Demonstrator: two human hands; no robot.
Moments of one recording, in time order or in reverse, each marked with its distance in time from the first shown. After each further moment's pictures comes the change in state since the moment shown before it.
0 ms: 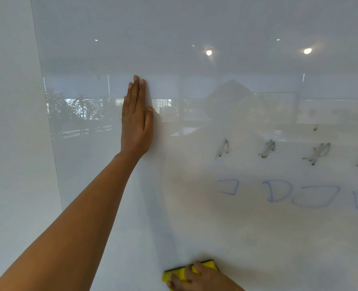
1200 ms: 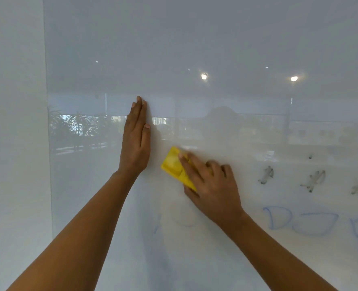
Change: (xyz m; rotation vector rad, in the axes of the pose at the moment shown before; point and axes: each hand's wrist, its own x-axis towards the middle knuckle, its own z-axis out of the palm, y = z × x) left_hand 0.011 -0.002 -0.007 -0.203 0.000 -0.047; right_hand 0.109 0.169 -0.121 -0.220 0.663 0.456
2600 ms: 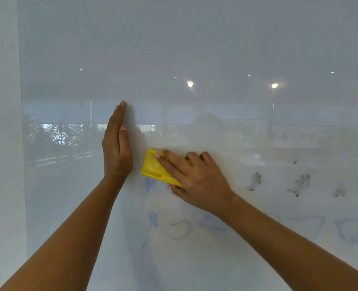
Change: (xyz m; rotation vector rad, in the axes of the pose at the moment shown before) left_hand 0.013 -0.012 0.010 -0.227 0.241 0.051; right_hand 0.039 0.025 -0.002 -0.076 -0.018 -0.197
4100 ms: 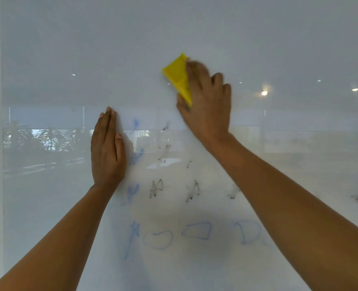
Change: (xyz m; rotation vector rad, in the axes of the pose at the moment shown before) left_hand 0.001 0.005 0.014 0.409 -0.028 0.154; right_hand 0.089 0.108 -0.005 -0.016 0.051 0.550
